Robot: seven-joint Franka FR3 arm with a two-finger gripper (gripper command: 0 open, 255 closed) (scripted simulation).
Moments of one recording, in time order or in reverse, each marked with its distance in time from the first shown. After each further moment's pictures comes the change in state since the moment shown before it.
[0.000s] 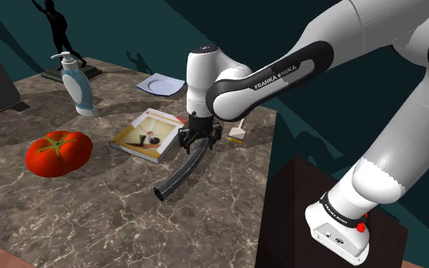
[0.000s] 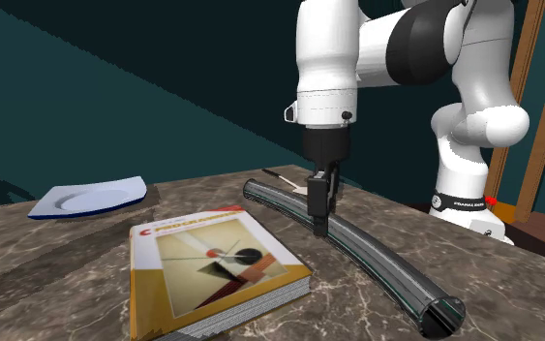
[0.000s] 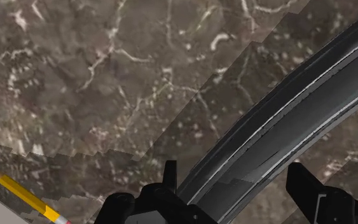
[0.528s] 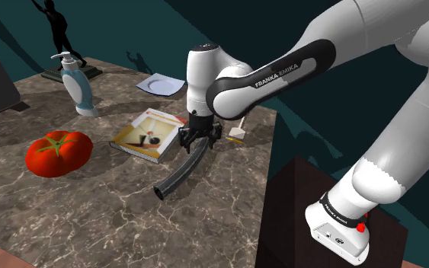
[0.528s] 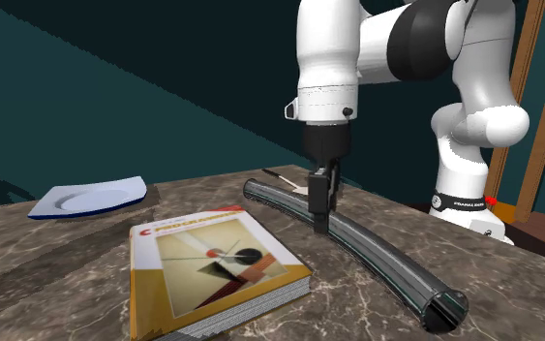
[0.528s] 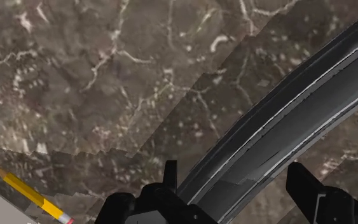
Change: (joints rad) arm -0.001 -0.011 0.001 0.003 0.009 -0.013 -0.006
